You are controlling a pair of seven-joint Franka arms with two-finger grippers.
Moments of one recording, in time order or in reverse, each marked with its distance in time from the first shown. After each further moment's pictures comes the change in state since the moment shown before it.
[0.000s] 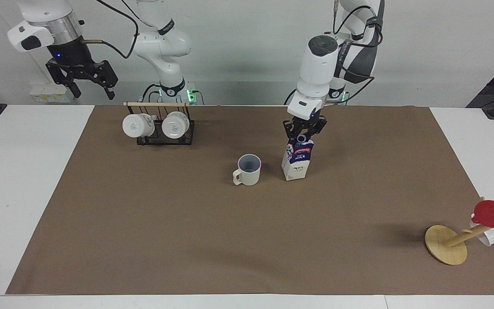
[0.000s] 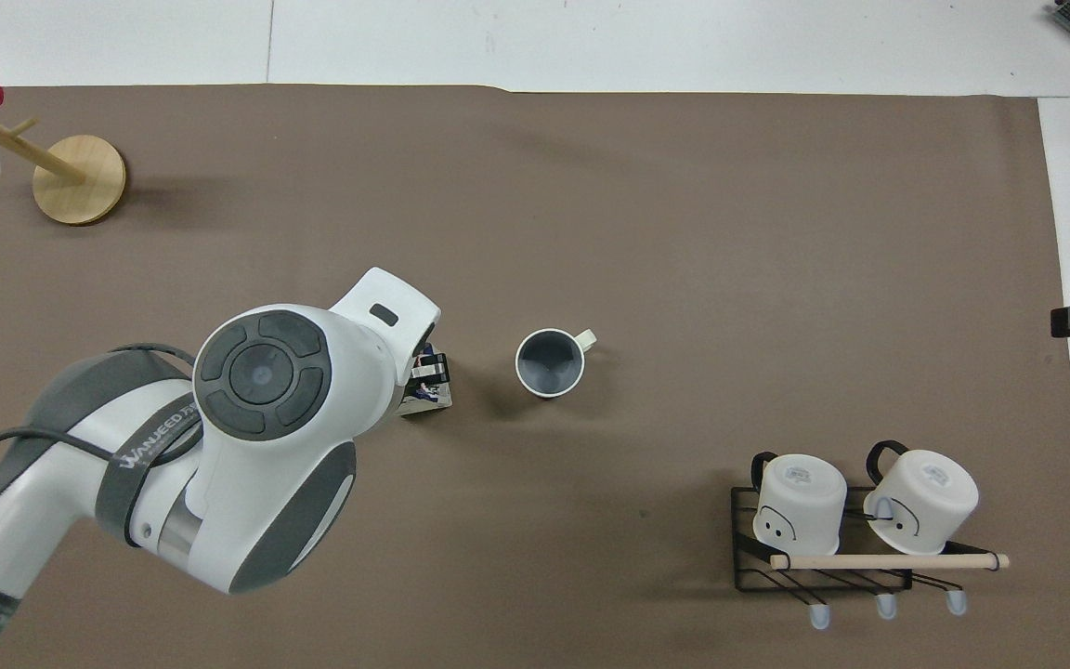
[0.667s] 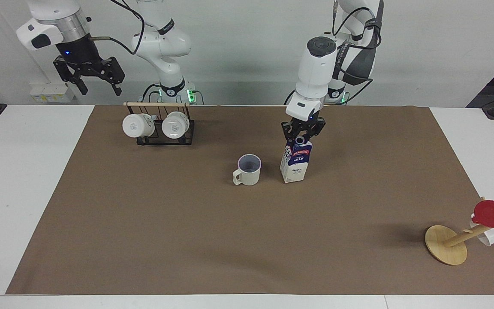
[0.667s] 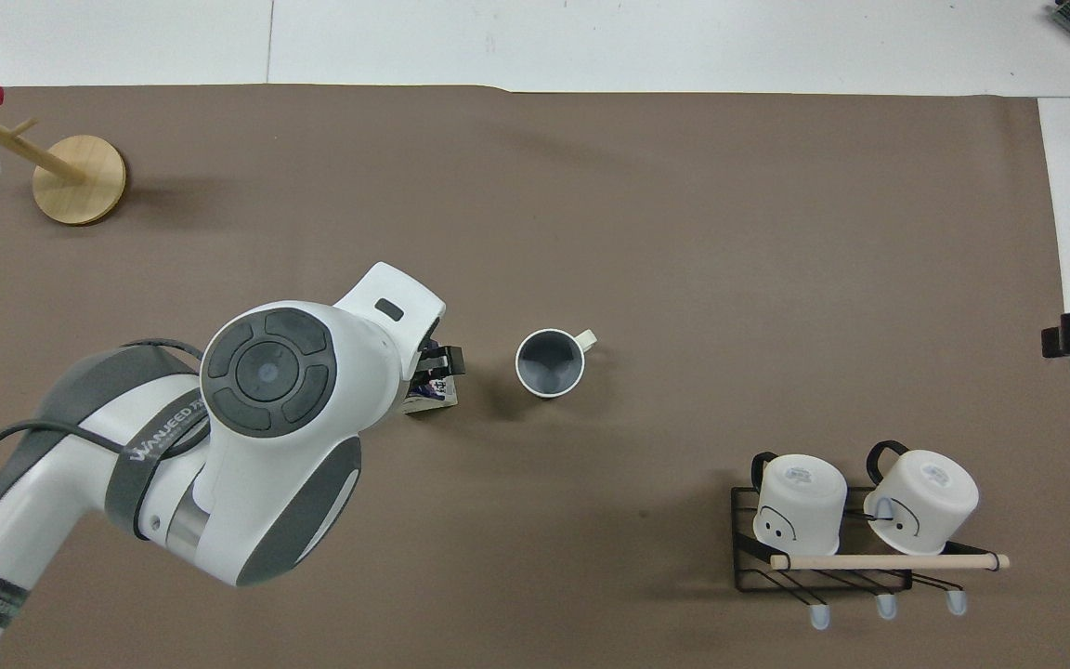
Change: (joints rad) left arm 0.000 0.009 0.001 0.001 0.002 0.029 0.000; right arm 0.004 -0.014 0.011 0.001 0.000 -0.020 0.000
